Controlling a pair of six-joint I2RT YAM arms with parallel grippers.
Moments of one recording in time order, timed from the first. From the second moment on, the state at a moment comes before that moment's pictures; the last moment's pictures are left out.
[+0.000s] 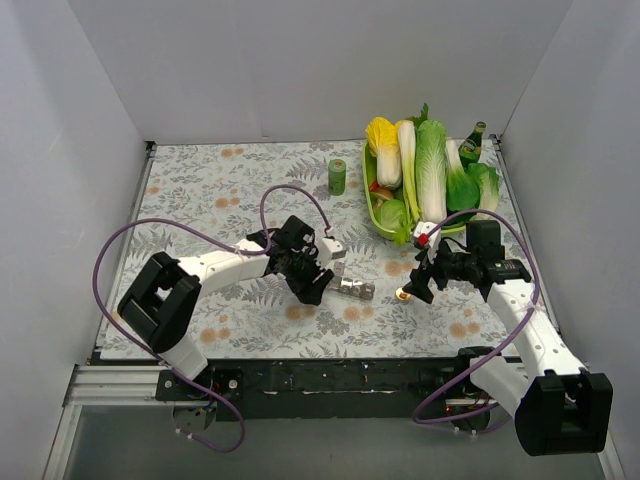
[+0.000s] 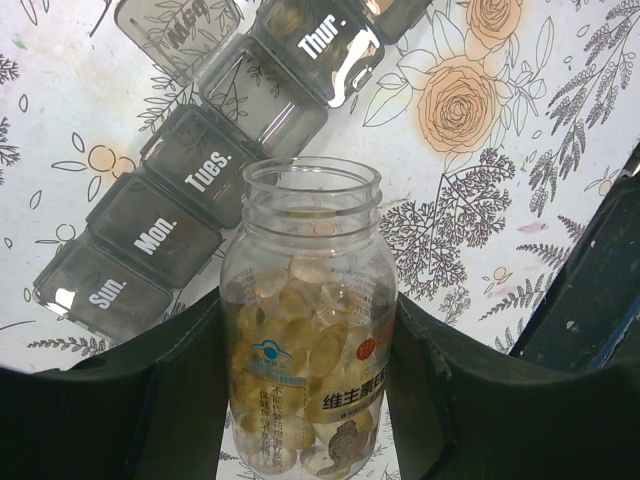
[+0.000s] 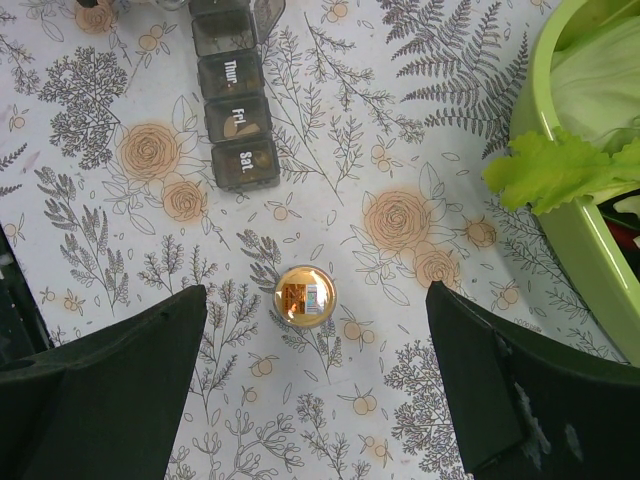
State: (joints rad) left arm -0.72 1.61 0.96 -0.44 0.43 0.21; right arm 0.10 0.97 0.66 -0.59 -0.79 -0.76
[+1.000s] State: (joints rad) left arm -0.80 1.74 1.14 -0.62 0.25 0.27; right arm 0.10 0.96 0.66 -0.59 -0.81 -0.76
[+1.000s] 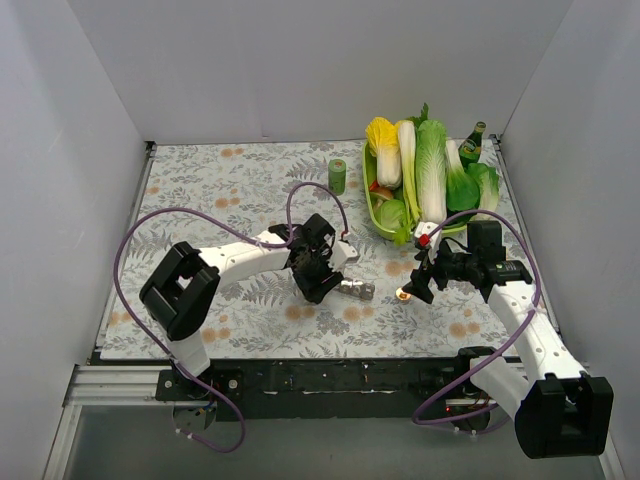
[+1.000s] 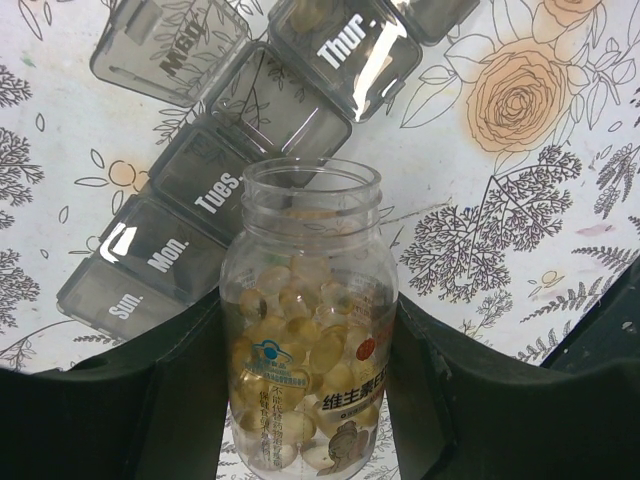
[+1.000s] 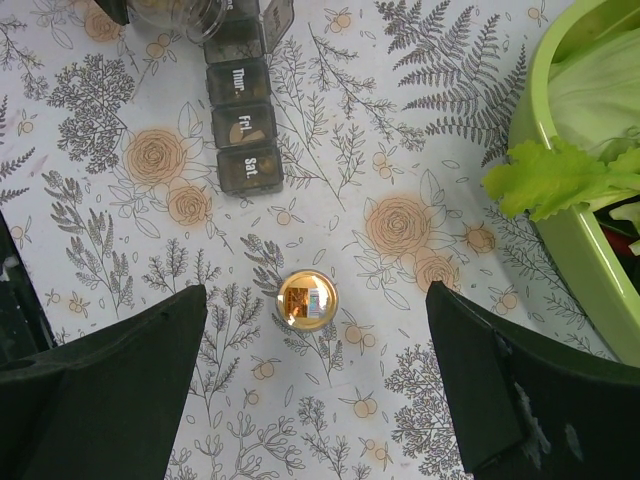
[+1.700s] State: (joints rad) left arm -0.85 1.80 1.24 -0.71 0.16 0.29; right arm 0.09 0.95 0.66 -0.59 -0.83 -0.76
